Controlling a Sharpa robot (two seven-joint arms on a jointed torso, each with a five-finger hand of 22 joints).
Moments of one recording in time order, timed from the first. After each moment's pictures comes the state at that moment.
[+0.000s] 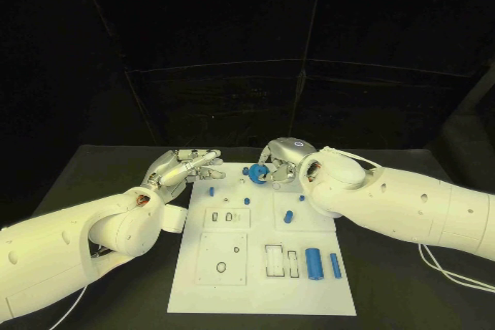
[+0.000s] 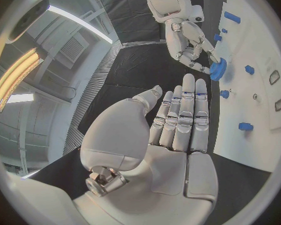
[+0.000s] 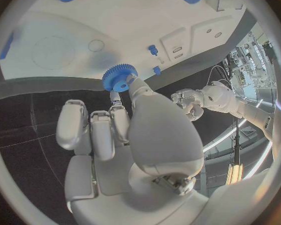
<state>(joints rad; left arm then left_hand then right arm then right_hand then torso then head) 1.16 -0.89 0.00 1.61 -0.01 -0.29 0.43 1.26 0.02 0.36 0.00 0.06 0.96 0.21 0.08 0.07 1.09 0.15 0.08 0.07 1.21 0.09 0.20 0.31 0.18 0.95 0.21 0.31 0.12 1.26 -0.62 0.01 1.43 -1.65 -0.30 -0.33 1.42 -0.05 0.14 0.16 0.24 0.97 0.13 0.24 0.06 1.41 0.04 1.35 1.28 1.47 -0.03 1.49 1.31 0.10 1.35 0.08 1.42 1.17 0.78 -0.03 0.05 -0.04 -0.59</state>
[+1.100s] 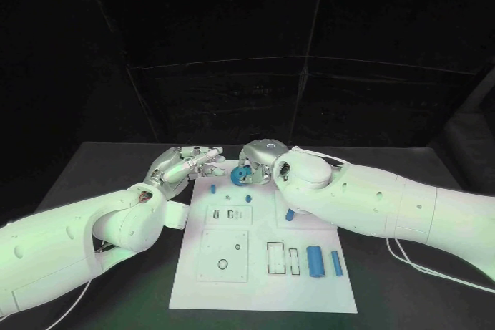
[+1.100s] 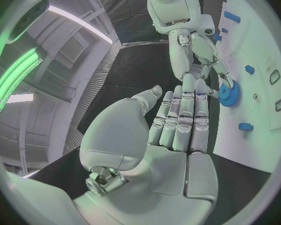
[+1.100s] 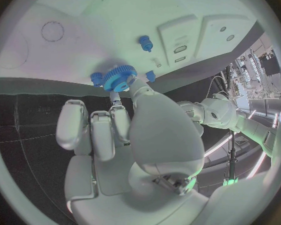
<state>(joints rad) 1.16 -0.88 0.00 1.60 -0.01 -0.29 0.43 1.25 0.02 0.38 0.00 0.06 0.96 0.21 0.08 0.07 1.09 0.16 0.08 0.07 1.21 0.09 0.20 0.32 0.18 0.95 0.21 0.31 0.12 1.26 -0.45 -0.02 1.28 -1.72 -0.25 -0.31 1.41 -0.06 0.17 0.16 0.23 0.97 0.13 0.23 0.06 1.41 0.04 1.35 1.28 1.47 -0.03 1.49 1.31 0.10 1.35 0.08 1.42 1.17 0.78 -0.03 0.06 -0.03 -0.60</state>
